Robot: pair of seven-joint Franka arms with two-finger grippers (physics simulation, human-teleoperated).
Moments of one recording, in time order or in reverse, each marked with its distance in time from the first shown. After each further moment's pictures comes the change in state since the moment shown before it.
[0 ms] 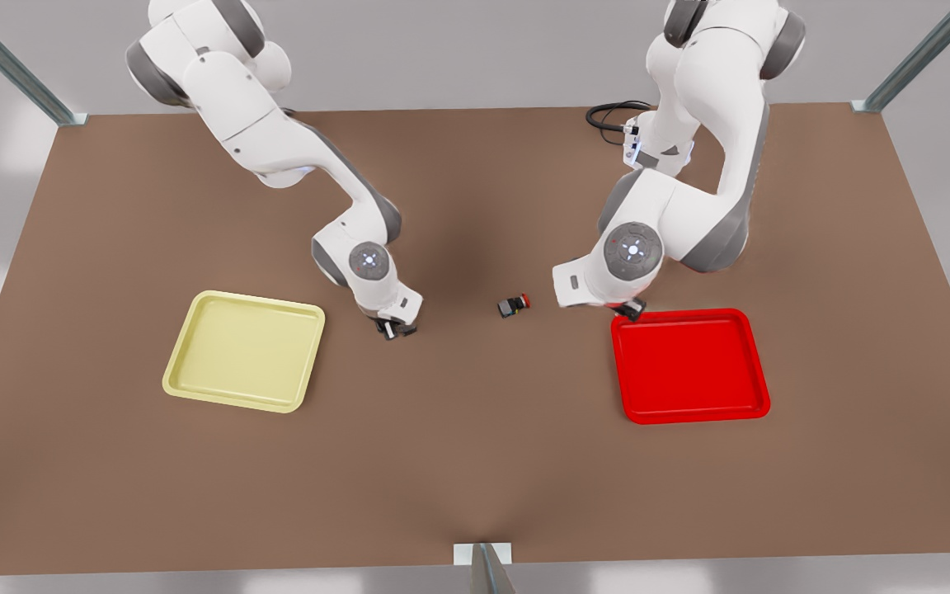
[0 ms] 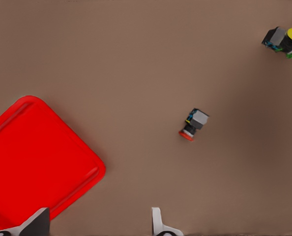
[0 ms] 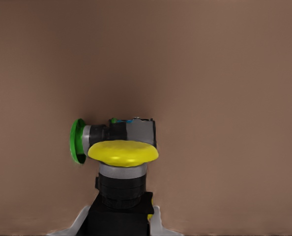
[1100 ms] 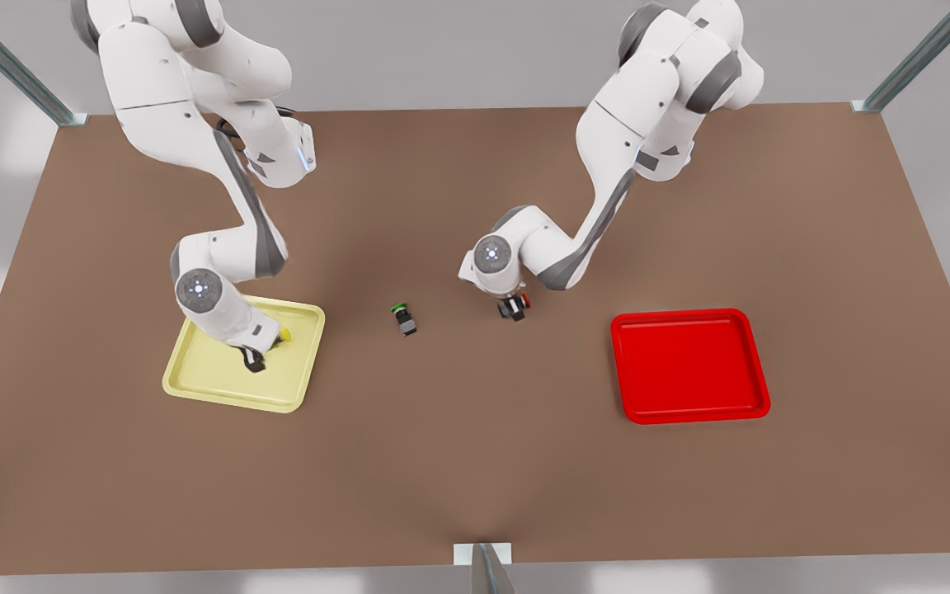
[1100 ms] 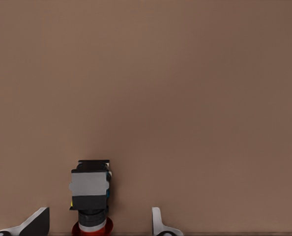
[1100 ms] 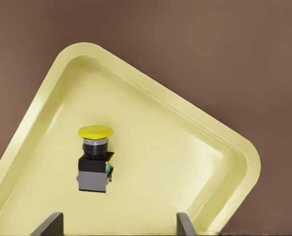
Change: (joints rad) left arm -0.200 0.202 -0.080 -0.388 0.085 0.580 0.129; right arm -0.191 -0.191 -0.270 -0.036 0.142 -0.082 -0.340
